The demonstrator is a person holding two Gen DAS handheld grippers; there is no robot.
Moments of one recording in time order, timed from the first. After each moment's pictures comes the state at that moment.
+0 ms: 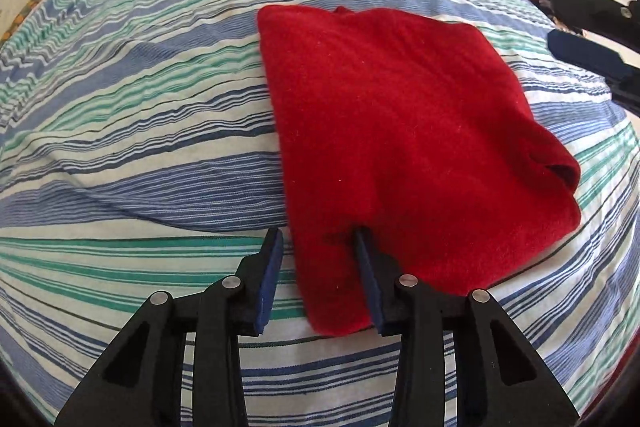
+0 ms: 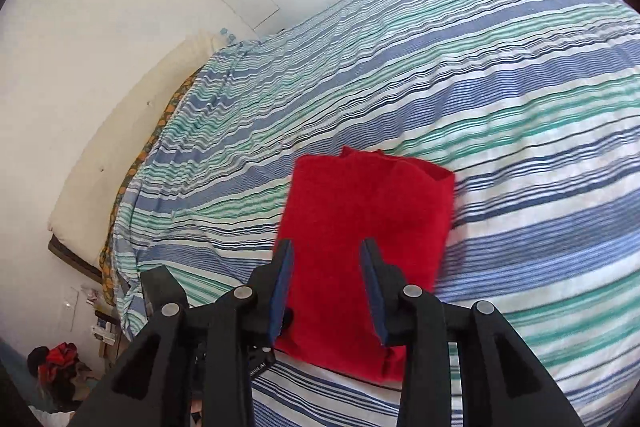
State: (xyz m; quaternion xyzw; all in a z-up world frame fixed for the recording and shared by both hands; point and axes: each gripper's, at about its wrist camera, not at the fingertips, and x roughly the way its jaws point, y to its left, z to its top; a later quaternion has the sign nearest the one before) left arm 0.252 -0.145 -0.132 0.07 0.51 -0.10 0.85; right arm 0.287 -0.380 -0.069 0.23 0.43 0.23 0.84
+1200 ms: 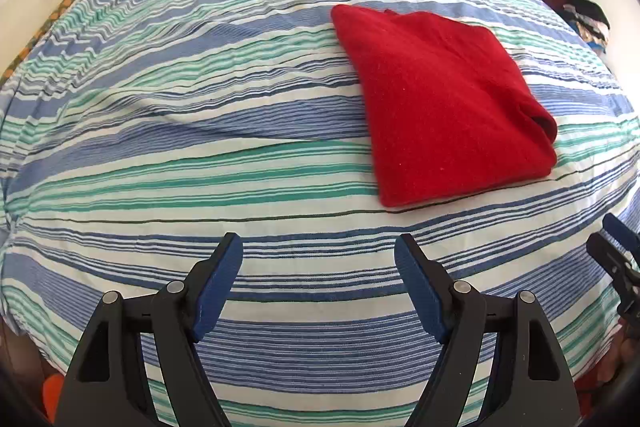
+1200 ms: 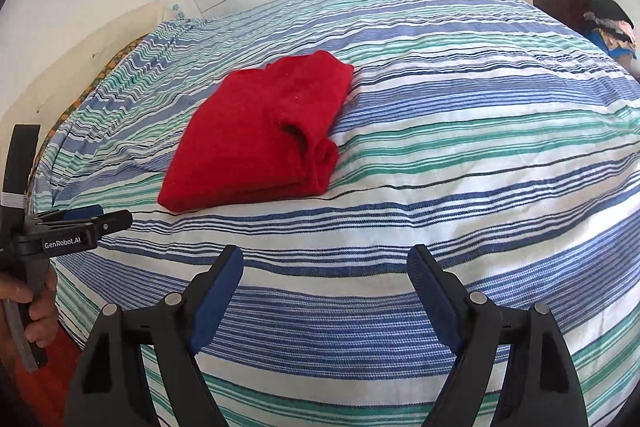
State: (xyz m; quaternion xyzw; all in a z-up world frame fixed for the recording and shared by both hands) left arm 0.185 -0.098 -0.098 0.08 0.50 -0.04 0.86; right arm 0.119 -0.391 -0.127 0.11 0.43 0.06 0.90
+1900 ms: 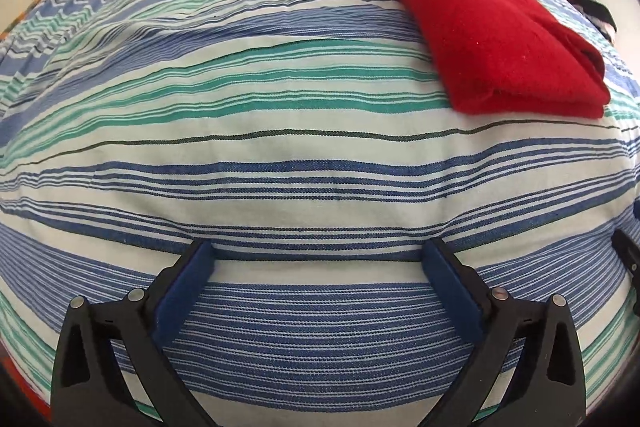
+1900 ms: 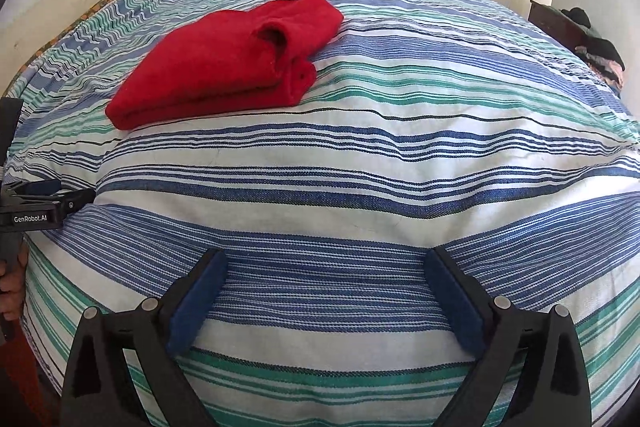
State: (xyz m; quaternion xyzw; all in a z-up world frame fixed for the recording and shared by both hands) left arm 0.171 -0.069 -0.182 0.06 0.51 -0.04 0.86; right arm 0.104 -0.378 -0.178 0.00 0.45 0.02 0.89
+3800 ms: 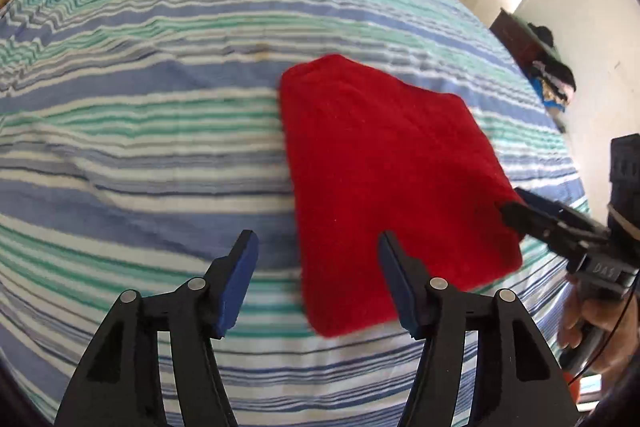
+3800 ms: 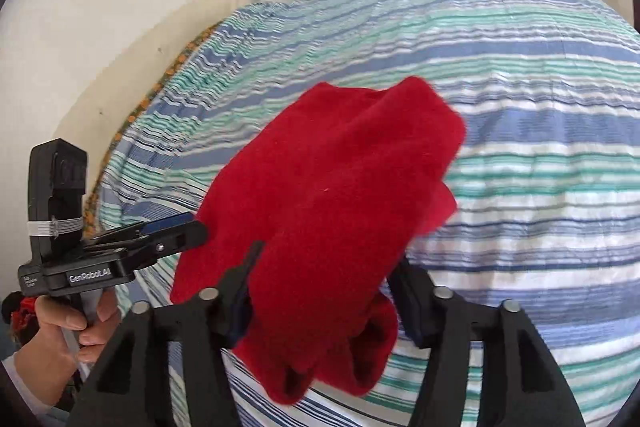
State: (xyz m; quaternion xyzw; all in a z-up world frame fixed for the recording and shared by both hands) left arm 0.263 -0.094 -0.077 -0.03 0.52 -0.12 0.85; right arm 0.303 -0.345 -0.076 0.11 0.47 0.22 0.85
